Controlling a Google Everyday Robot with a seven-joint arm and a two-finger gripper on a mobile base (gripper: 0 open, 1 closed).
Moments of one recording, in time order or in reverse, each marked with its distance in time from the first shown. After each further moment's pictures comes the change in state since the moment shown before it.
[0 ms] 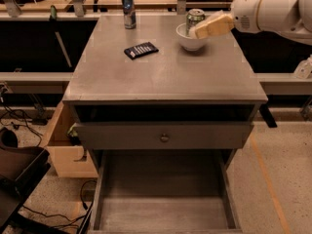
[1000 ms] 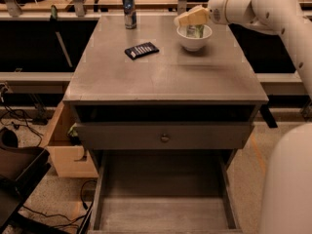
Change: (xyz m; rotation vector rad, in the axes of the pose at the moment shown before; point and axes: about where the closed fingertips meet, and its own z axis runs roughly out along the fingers) arm 0.036 -0.065 0.115 0.049 0.005 0.130
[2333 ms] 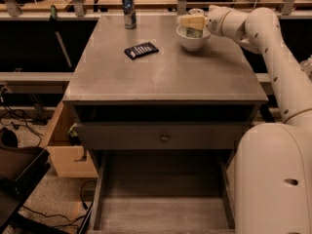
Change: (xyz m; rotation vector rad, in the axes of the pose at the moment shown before) arm 0.052 -0.041 0.053 0.010 -0.139 0.252
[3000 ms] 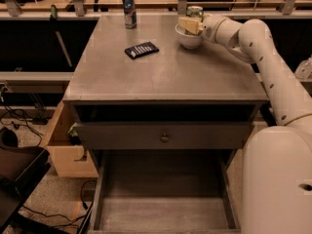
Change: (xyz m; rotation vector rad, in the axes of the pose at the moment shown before) arm 0.016 0.010 0.009 -0.006 -0.059 0.055
